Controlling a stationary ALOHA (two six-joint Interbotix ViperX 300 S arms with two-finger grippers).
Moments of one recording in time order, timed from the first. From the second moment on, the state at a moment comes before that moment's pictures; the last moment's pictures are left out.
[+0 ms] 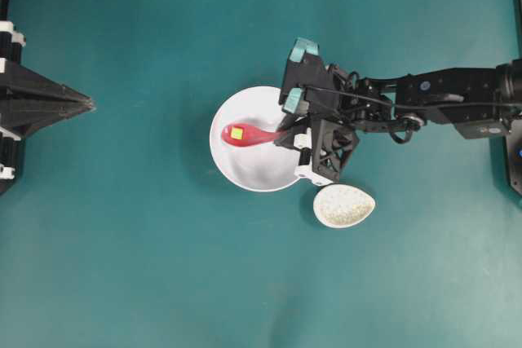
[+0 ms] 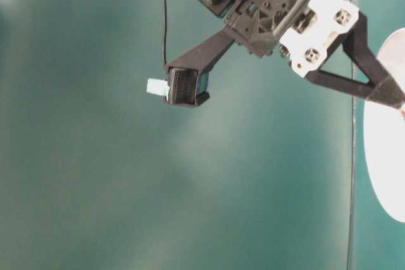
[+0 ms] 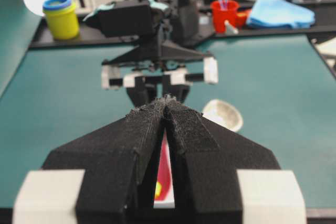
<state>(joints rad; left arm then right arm) 0.00 -1.02 1.17 0.02 -0.18 0.06 -0.07 0.04 0.63 0.20 0.09 0.03</state>
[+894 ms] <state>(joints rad) 0.00 -1.02 1.17 0.02 -0.18 0.06 -0.06 -0.08 0.74 0.20 0.04 0.04</state>
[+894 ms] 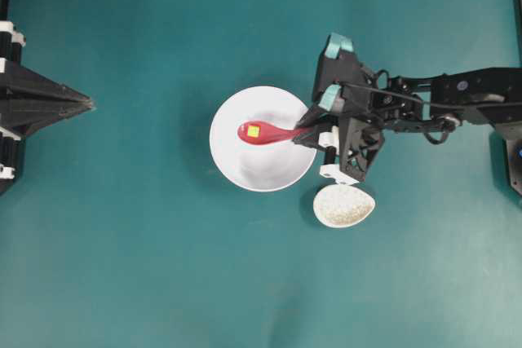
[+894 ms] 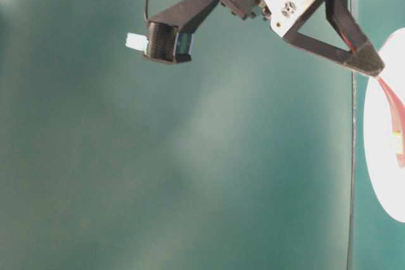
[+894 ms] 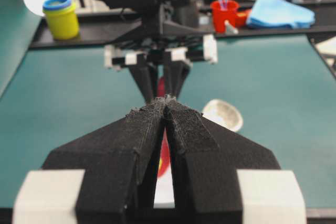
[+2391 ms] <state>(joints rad) 0.00 -1.03 1.17 0.02 -0.18 0.05 -0.06 -0.31 0.75 0.08 0.10 0.03</state>
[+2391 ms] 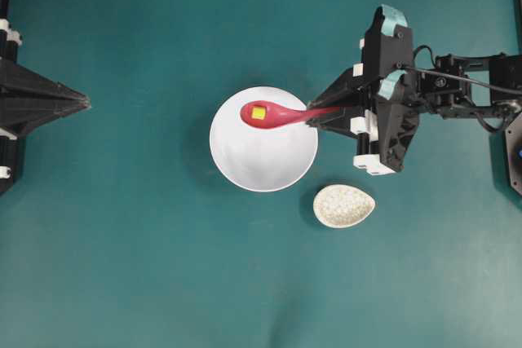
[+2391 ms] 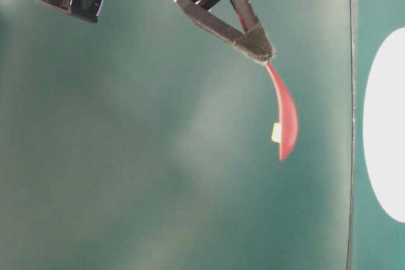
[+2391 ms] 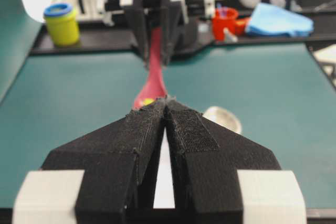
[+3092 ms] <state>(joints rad) 0.00 -1.04 1.16 0.02 -0.05 -0.01 -0.07 -0.33 0.71 0.03 0.10 0.03</state>
